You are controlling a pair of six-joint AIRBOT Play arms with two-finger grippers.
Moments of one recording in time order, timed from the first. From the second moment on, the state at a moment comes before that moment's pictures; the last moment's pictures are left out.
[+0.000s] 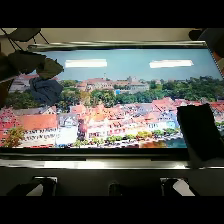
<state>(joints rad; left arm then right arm) 0.07 -1.02 1.40 0.63 -1.00 -1.23 -0.94 -1.14 1.01 -1.55 1.54 1.88</state>
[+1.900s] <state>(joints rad) -0.11 -1.03 0.96 1.50 -1.13 -1.77 0.16 -1.46 1.55 -1.40 1.56 1.83</state>
